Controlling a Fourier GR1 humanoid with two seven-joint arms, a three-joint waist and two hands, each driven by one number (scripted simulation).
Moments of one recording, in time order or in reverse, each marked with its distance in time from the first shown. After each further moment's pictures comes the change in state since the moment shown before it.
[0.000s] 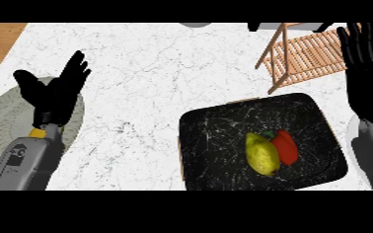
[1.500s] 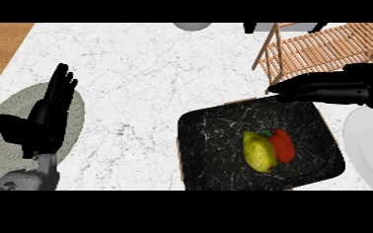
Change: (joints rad) left arm 0.199 -0.043 -0.021 -0.272 -0.110 0.125 -0.067; right arm -0.280 -0.438 0.216 -0.208 0.156 1.027 0.237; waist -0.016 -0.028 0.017
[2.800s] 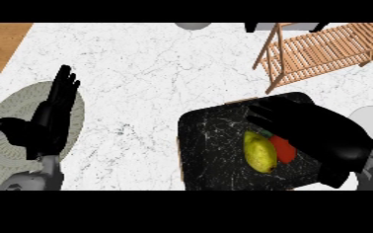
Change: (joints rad) left arm 0.010 -0.053 0.026 -0.008 -0.056 -0.032 0.000; right arm 0.228 0.137 0.232 -0.134 0.980 -0.226 0.001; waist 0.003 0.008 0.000
